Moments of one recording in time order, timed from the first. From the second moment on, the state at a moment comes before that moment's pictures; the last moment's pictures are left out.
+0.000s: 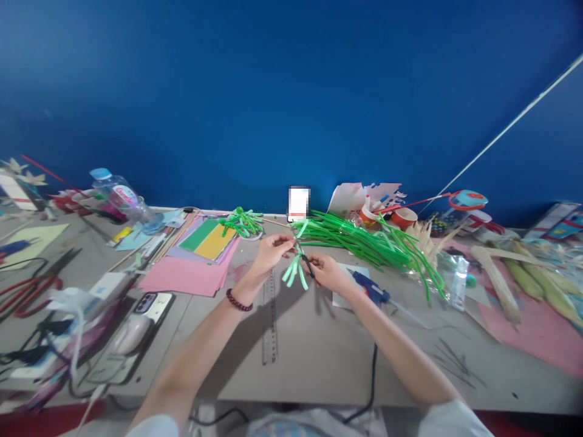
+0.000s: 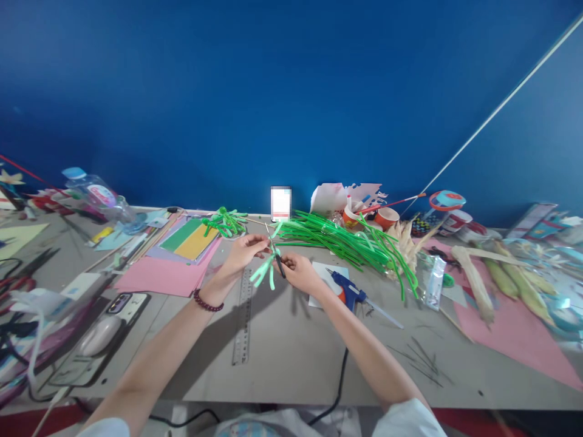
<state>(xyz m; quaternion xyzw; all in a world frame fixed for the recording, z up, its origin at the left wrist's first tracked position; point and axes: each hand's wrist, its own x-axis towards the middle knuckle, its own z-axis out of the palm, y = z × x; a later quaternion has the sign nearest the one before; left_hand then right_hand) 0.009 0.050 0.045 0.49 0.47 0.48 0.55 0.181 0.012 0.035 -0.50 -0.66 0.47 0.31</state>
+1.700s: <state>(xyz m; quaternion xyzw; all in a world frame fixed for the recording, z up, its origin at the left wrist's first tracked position) 0.013 0.047 0.047 0.50 0.41 0.51 0.56 0.176 0.011 0.029 -0.46 -0.56 0.59 0.36</state>
